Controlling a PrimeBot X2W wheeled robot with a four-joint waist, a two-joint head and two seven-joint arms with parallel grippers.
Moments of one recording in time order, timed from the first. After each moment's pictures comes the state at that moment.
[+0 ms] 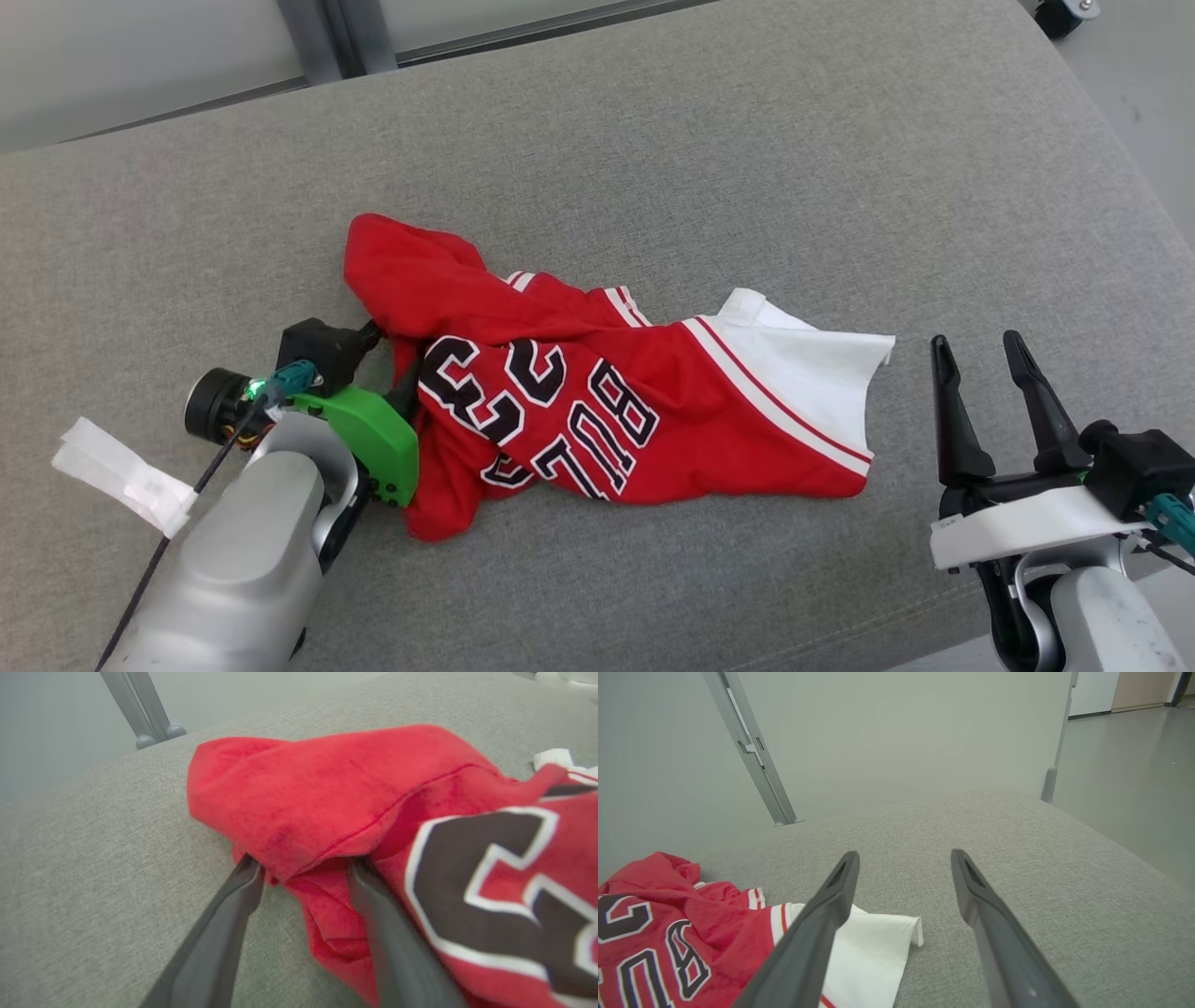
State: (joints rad) left arm -0.68 0.25 -0.71 0.88 -0.54 -0.13 -0.26; right arm -0.09 -0.11 0.01 0.08 0.28 0.13 -0.26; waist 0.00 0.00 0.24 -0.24
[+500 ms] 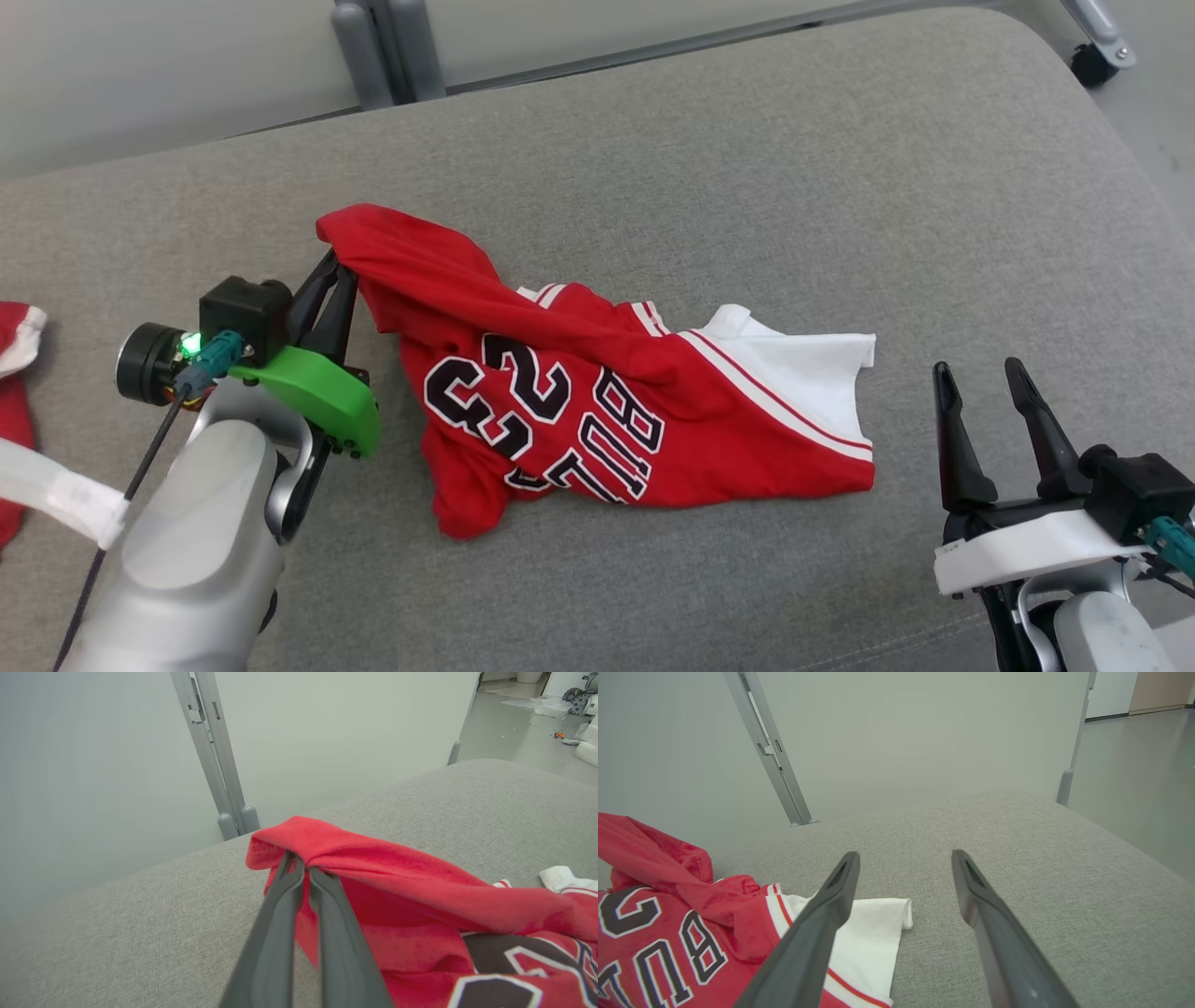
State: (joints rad) left arm -0.64 0.30 -0.52 0.66 -0.46 -0.08 -0.26; right arm -0.05 -0.11 0.00 0.09 0.27 0.13 -0.26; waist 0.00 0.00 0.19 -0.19
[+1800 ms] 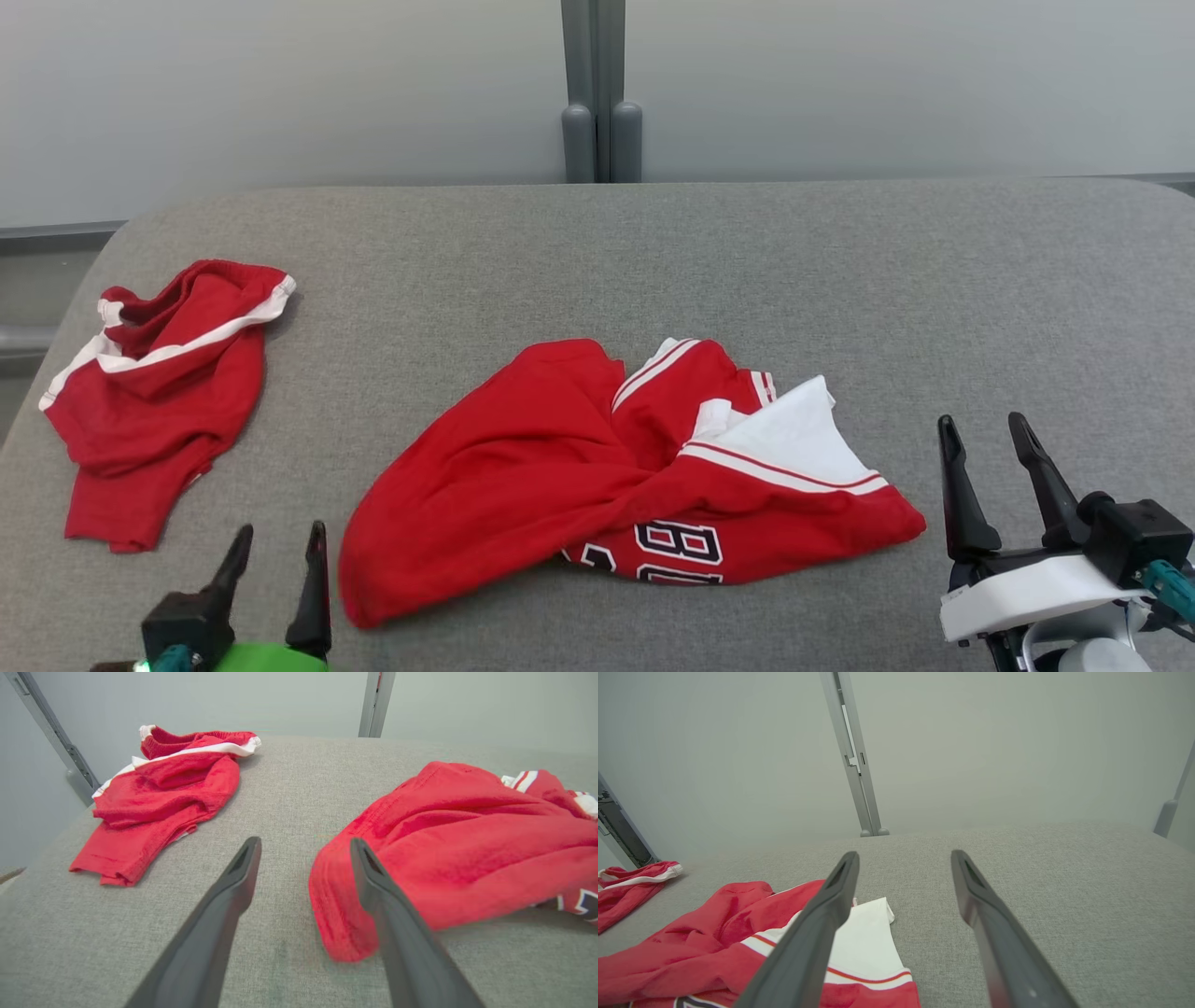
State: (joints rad) left arm 0.02 0.34 -0.33 0.29 -0.49 0.11 -0.26; right arm 0.03 -0.11 -0.01 0.10 0.26 0.13 -0.26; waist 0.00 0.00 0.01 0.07
